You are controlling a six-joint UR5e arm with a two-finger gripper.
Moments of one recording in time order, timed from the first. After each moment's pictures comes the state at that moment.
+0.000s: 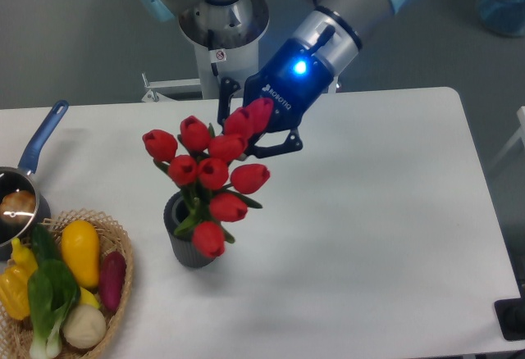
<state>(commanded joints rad) 2.68 -1.69 -1.62 -1.10 0.34 0.90</state>
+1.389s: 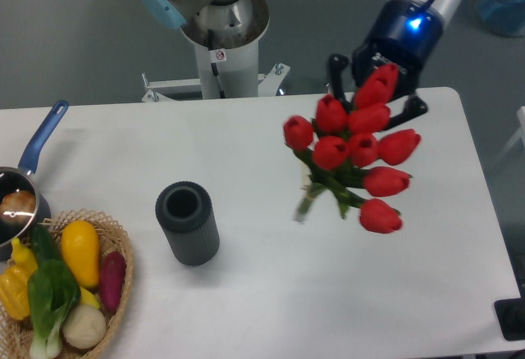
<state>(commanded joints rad) 2.87 -1.75 -1.54 -1.07 0.67 1.14</state>
